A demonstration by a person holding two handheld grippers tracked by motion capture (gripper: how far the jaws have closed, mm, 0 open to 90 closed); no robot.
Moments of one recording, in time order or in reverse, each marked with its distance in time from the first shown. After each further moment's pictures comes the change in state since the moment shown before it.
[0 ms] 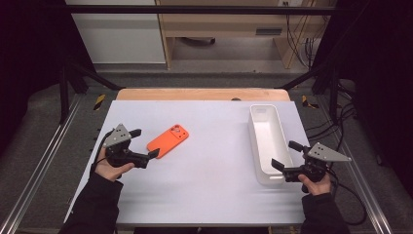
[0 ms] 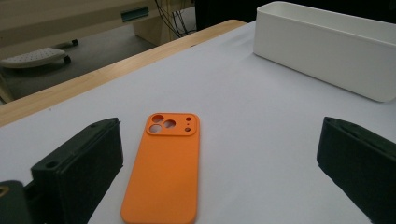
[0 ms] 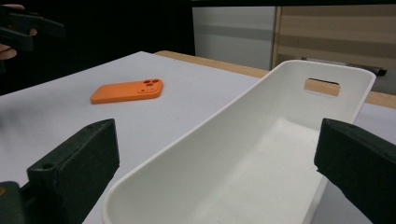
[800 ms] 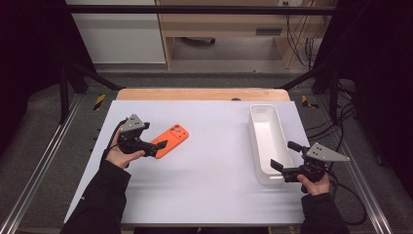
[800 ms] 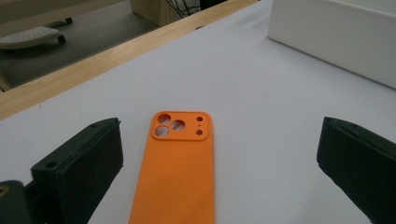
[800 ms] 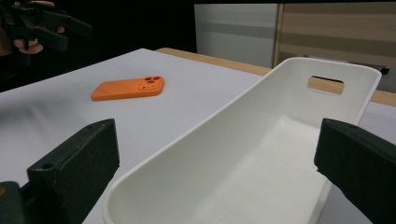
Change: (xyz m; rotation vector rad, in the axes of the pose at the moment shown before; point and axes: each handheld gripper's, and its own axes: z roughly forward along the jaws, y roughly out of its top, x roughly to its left) left arm 0.017 0.012 0.041 0.104 -0.001 0.006; right arm 0.001 -0.001 0.002 0.013 0.003 -0.003
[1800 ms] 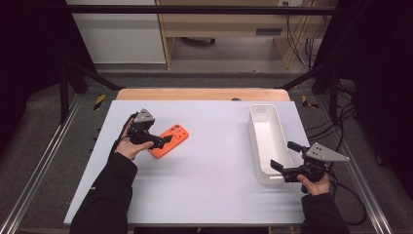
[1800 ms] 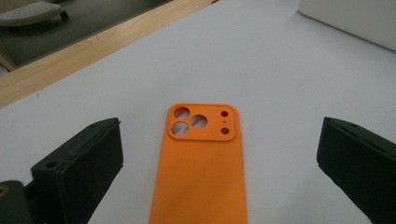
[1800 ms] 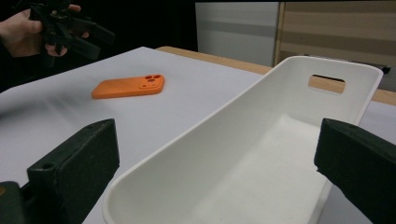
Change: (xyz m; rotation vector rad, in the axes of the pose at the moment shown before) left arm 0.018 0.004 0.040 0.099 0.028 -0.007; right arm 0.000 0.000 0.000 0.005 0.002 0.000
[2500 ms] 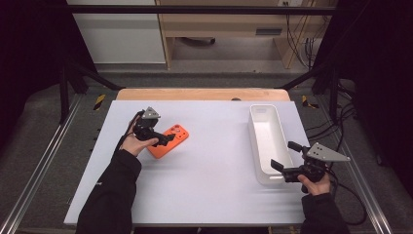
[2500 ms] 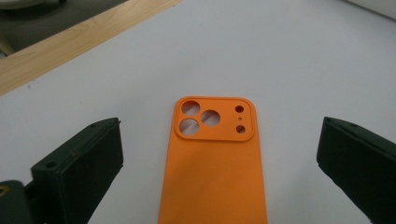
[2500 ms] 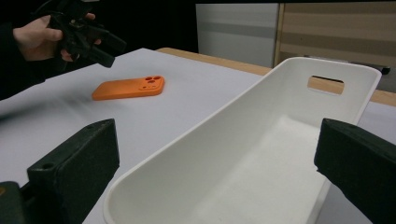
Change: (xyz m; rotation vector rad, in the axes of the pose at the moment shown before) left arm 0.008 0.002 0.025 0.069 0.012 -0.002; right arm 0.000 0.000 -0.001 -0.005 -0.001 0.000
